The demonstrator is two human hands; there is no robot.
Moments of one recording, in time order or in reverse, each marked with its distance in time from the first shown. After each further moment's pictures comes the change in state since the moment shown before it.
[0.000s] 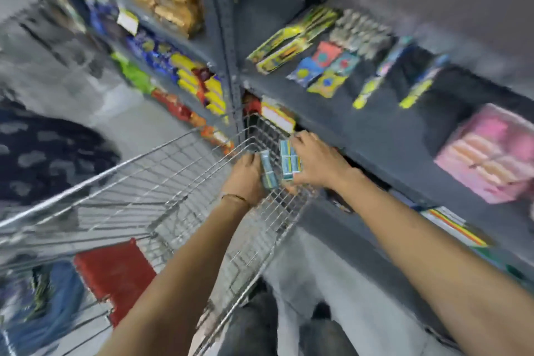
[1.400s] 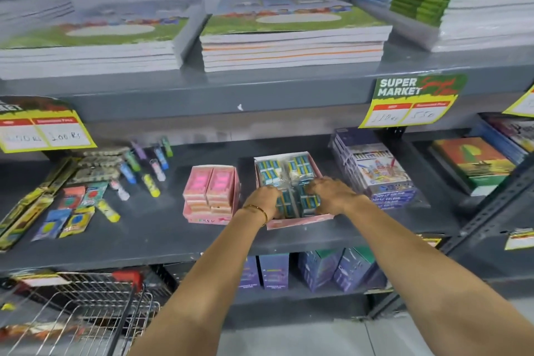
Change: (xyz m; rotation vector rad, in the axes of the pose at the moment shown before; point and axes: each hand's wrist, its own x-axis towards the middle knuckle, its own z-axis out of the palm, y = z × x) left_hand -0.019 0.490 0.067 0.315 -0.170 0.798; right_hand -0.410 0.289 -0.039 0.090 -0.006 0.840
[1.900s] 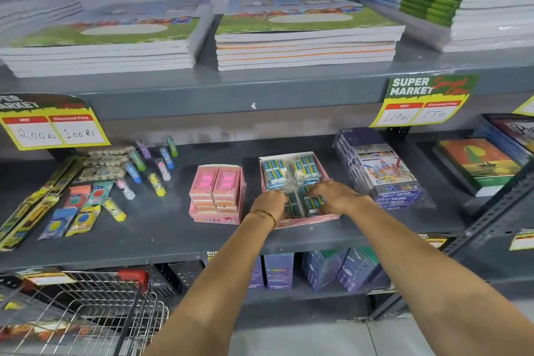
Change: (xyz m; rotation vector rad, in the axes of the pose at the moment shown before) left_hand -0.007 0.000 0.008 0.026 0.005 0.000; right_hand -0.004 -0.009 0.001 0.172 -0.018 0.030
